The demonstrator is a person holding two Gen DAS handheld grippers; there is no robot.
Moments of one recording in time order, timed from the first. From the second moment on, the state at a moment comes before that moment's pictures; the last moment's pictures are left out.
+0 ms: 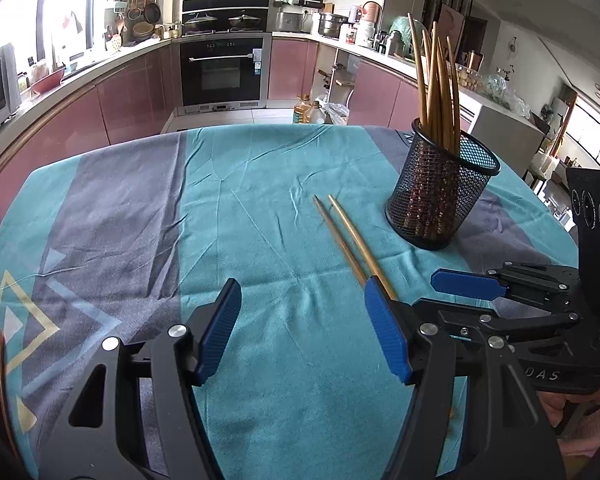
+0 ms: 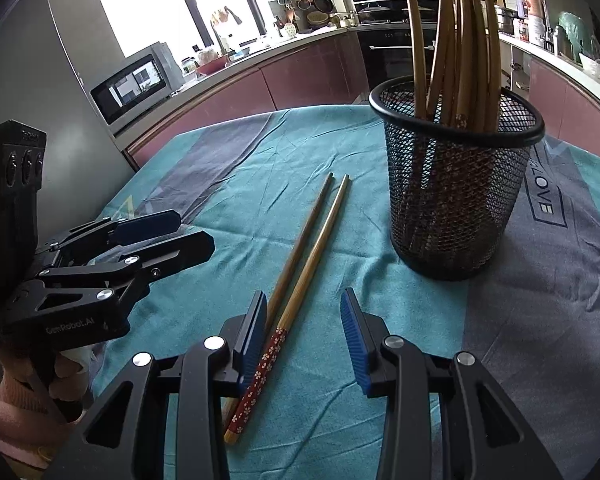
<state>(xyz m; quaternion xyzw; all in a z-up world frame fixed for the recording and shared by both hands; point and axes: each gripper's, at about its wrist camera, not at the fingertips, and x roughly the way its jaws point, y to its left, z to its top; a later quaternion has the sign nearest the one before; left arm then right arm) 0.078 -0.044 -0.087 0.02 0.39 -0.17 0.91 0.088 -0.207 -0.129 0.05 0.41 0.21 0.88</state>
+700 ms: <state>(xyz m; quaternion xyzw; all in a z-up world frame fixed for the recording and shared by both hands) 0.083 -0.051 -0.098 0.02 0.40 -0.18 0.90 0.093 -0.200 -0.139 0.02 0.44 0.19 0.88</state>
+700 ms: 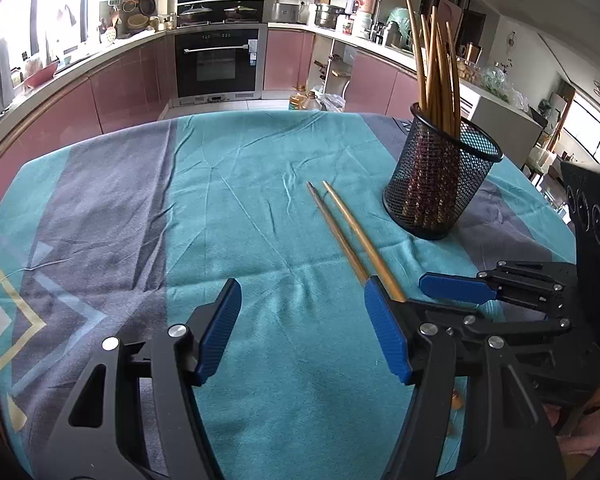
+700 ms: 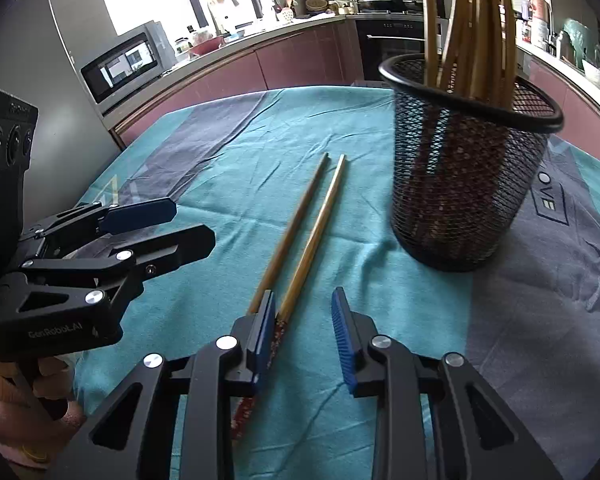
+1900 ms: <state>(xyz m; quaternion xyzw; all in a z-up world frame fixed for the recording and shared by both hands) 0.119 -0.086 -0.122 0.05 0.45 -0.20 0.87 0.120 -0.208 -0.138 0.00 0.44 0.17 0.88</state>
